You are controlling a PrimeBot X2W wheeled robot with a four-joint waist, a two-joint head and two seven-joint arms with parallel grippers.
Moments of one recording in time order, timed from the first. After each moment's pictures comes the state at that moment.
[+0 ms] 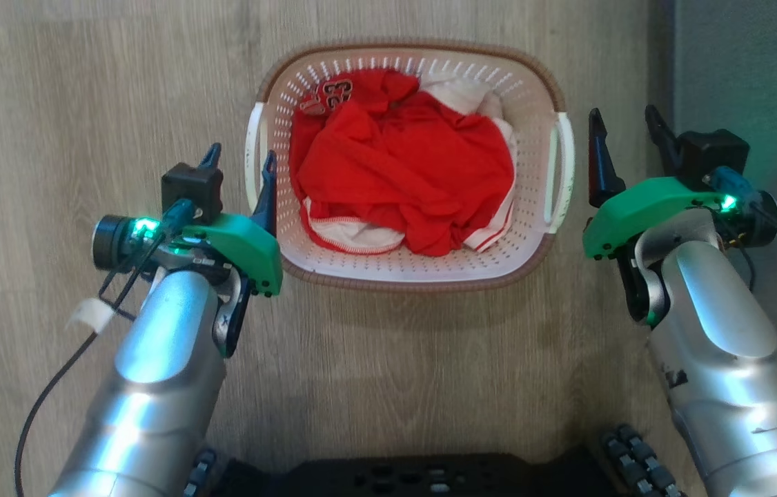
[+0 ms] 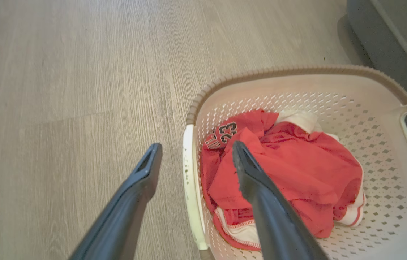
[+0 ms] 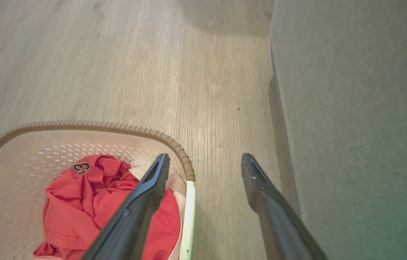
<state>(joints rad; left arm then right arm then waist) -0.62 0.03 -0.31 0.77 -0.18 -0.02 -0.26 -0.63 -0.06 0.13 0.65 0.24 0.13 -0.25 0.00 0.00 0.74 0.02</state>
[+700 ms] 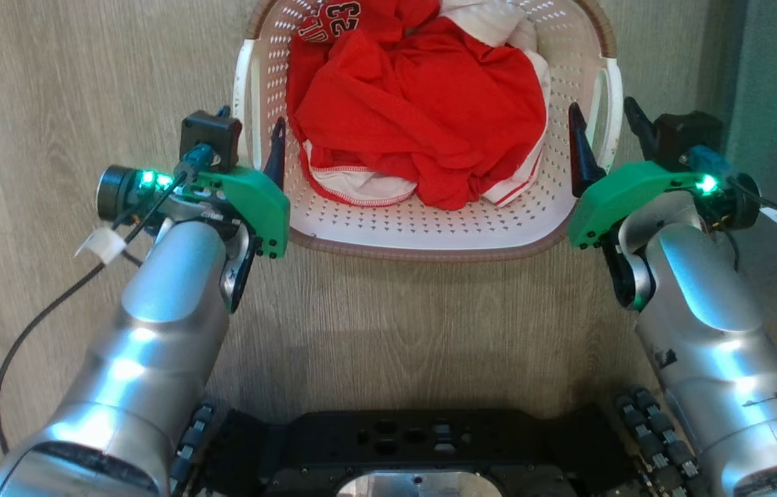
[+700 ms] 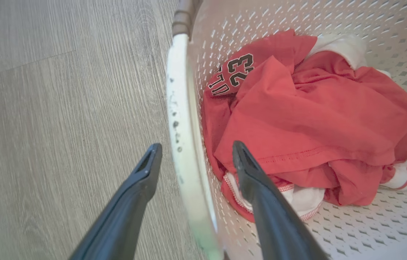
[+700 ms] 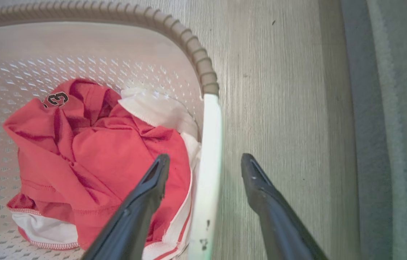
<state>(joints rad) -0.82 0.03 -0.48 0.99 -0.28 0.01 -0.26 -0.72 -0.06 0.20 0.77 0.27 0.13 -0.25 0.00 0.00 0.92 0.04</state>
